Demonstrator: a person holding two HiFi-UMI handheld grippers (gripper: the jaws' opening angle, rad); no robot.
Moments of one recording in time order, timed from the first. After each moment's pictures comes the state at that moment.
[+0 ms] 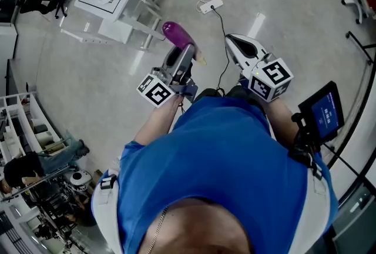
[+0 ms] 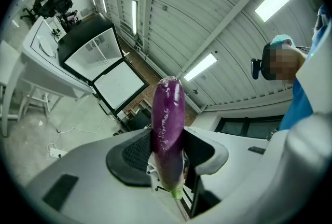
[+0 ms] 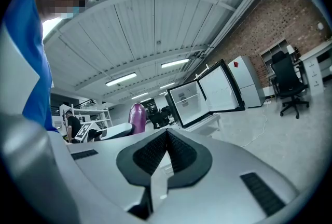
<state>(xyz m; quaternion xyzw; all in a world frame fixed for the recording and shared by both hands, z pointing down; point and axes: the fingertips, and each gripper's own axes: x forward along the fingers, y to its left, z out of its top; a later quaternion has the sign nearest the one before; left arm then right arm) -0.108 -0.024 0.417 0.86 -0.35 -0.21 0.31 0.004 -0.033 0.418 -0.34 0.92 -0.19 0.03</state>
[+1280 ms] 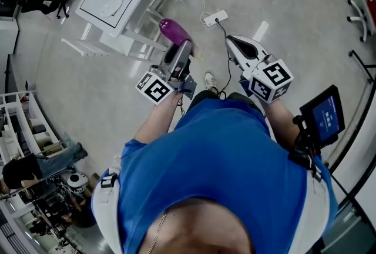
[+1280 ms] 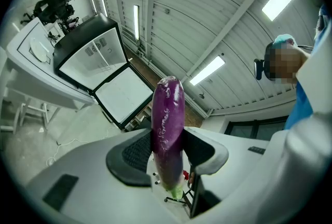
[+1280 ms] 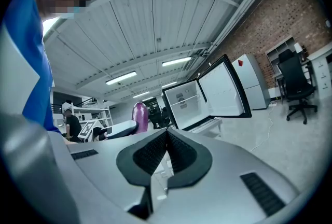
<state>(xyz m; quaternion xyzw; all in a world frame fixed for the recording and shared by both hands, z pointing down) -0.124 -0.042 0.411 0.85 -0.37 -0.22 0.30 -0.002 -0.038 0.414 -0.34 0.92 -0.19 0.03</state>
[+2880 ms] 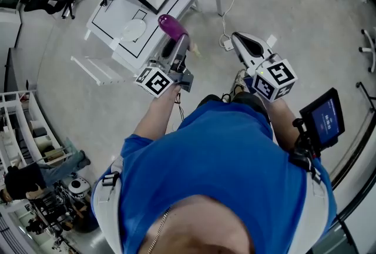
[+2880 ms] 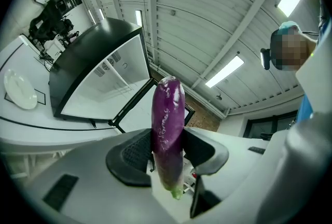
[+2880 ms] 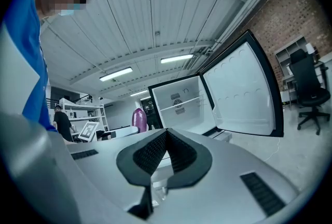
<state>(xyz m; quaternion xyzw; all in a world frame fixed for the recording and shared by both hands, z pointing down) -0.152 -0.033 0.420 0.85 -0.41 -0.19 0.26 0.003 -0.014 0.405 -0.37 0.91 -0.16 0.03</state>
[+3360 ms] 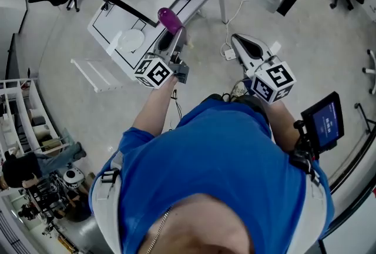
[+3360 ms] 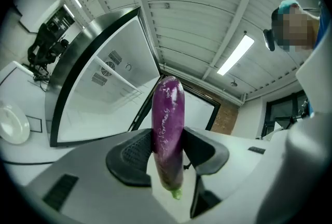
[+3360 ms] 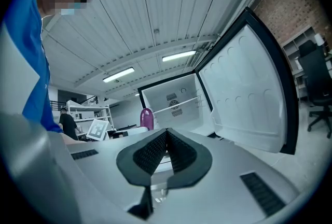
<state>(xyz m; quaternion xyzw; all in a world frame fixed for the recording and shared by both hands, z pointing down) -0.175 -0.081 0.426 0.84 -0.48 -0.13 0.21 -0.005 -0.042 0.404 -0.34 0.93 -0.16 0.04</state>
